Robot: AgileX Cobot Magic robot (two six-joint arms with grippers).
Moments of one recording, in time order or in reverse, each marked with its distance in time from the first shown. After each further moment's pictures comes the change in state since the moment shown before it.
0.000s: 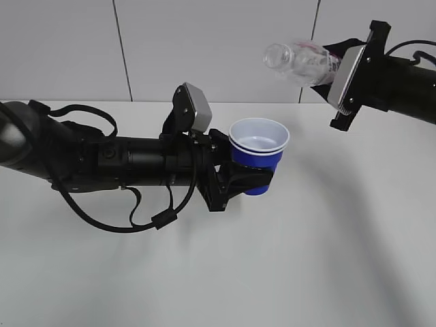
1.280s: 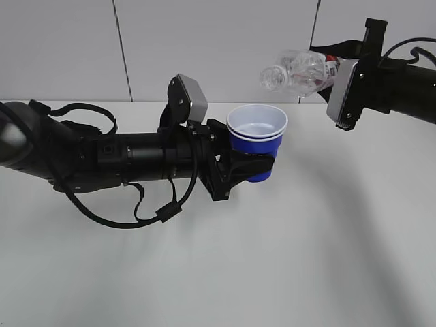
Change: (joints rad) left arm 0.000 0.000 -0.002 -0.090 -0.039 0.044; right arm 0.000 0.000 0.000 0.009 0.000 -0.234
